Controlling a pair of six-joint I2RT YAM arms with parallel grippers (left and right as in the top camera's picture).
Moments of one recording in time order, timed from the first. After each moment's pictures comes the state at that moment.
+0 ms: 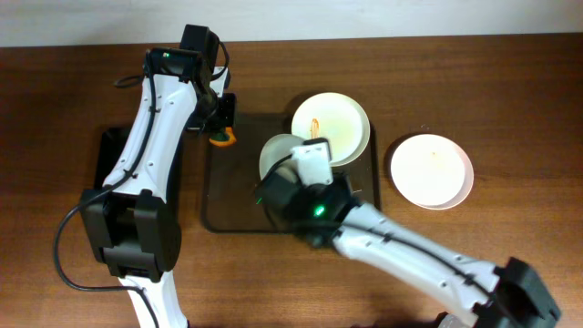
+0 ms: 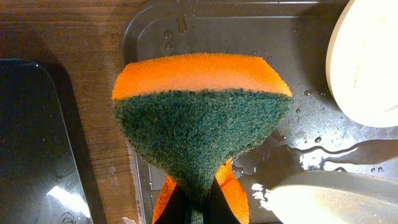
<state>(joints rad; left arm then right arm) -0.17 2.06 1.97 -1.30 0.07 -0.13 0.87 1.61 1.25 -0.86 0.71 0.64</state>
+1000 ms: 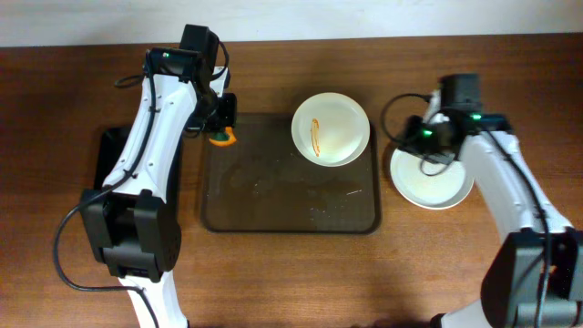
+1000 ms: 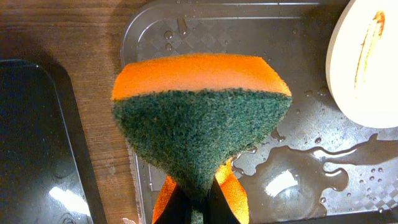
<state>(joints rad) -0.17 2.06 1.97 -1.30 0.07 -0.13 -0.01 1.70 1.28 -0.74 -0.19 0.38</state>
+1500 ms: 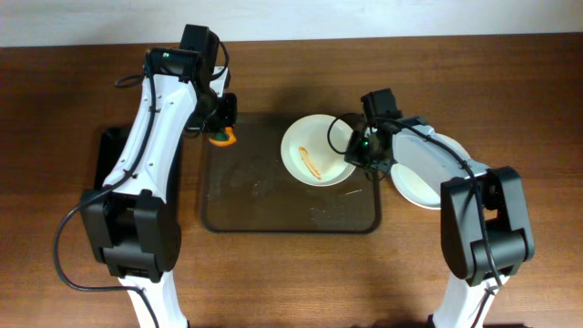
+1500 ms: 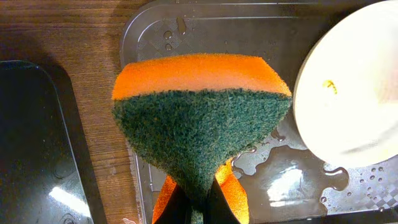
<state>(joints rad) -0.17 2.06 1.97 -1.30 0.07 -0.12 0.24 1.99 1.30 -0.59 -0.14 0.58</state>
